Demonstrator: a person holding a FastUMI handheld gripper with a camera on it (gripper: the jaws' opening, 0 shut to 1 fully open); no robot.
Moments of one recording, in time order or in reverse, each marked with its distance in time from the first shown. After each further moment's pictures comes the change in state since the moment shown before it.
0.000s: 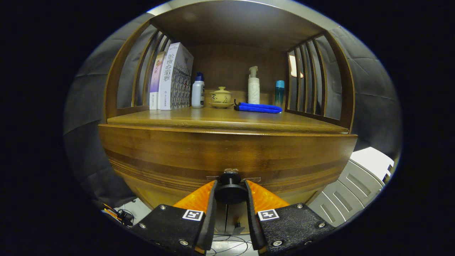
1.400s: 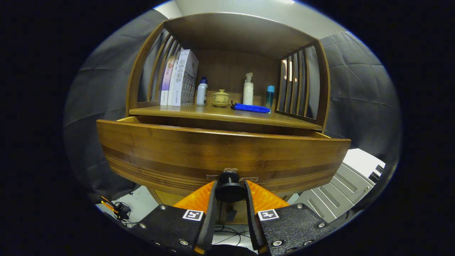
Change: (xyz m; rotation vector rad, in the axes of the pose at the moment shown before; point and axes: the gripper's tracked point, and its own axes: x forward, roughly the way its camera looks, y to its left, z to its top) arm -0.085 -0.003 -0.022 -0.025 -0.009 -0.048
